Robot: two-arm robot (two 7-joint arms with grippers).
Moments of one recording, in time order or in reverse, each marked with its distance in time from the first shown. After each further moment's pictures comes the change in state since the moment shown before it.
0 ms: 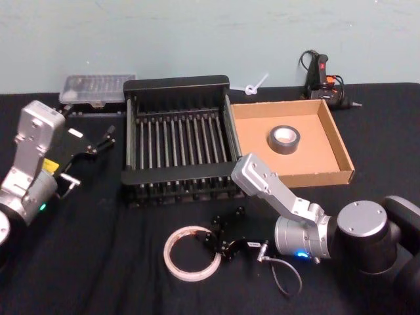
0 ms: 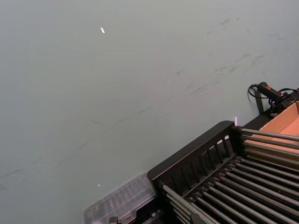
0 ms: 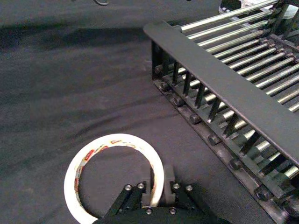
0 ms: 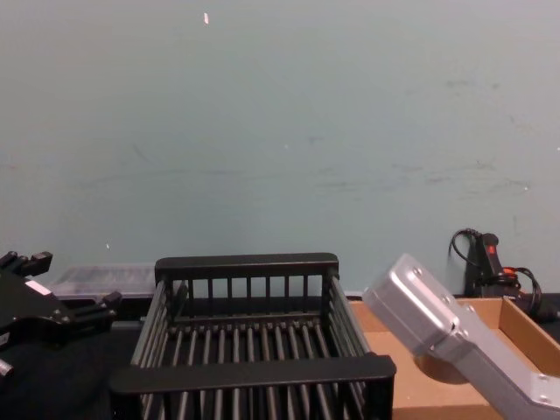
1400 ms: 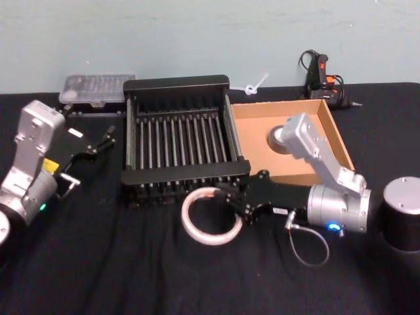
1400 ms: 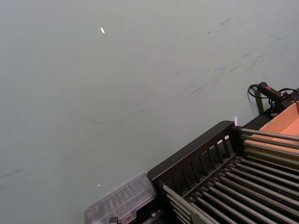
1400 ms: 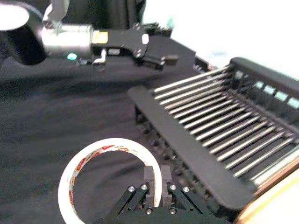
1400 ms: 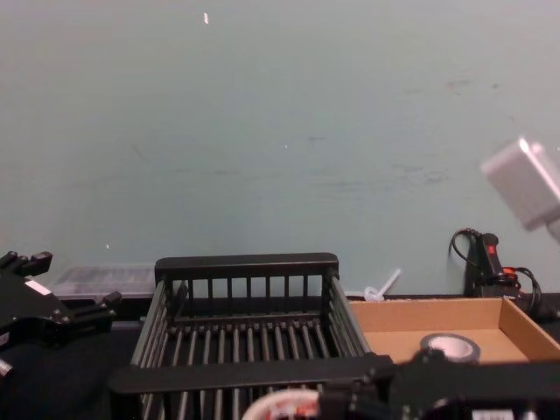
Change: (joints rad) left arm 0.000 0.000 0.000 0.000 0.000 0.000 0.000; right arm -0.010 0.092 0.094 -0.092 0.142 -0.094 0.055
